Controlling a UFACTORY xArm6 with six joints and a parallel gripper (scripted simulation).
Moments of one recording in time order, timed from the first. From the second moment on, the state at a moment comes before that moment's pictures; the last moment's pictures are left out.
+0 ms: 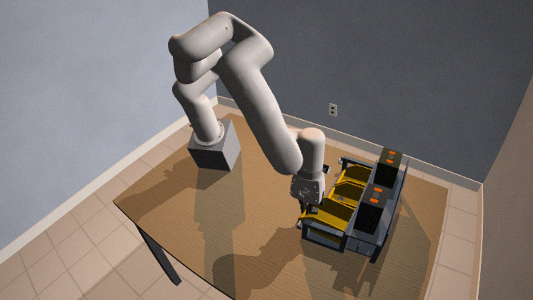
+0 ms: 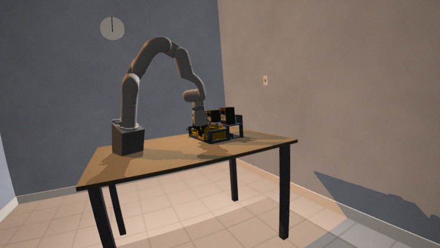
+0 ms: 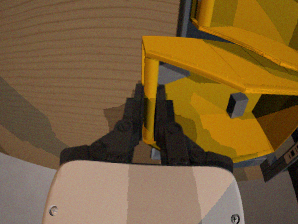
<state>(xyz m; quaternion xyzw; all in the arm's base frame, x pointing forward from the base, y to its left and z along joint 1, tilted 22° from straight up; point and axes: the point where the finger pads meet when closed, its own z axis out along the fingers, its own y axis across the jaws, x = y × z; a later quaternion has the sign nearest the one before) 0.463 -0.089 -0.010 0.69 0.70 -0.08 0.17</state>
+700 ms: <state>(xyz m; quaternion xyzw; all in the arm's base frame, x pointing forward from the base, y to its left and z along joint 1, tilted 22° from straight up) 0.473 -0.088 -0.009 0.69 0.70 -0.08 0.17</state>
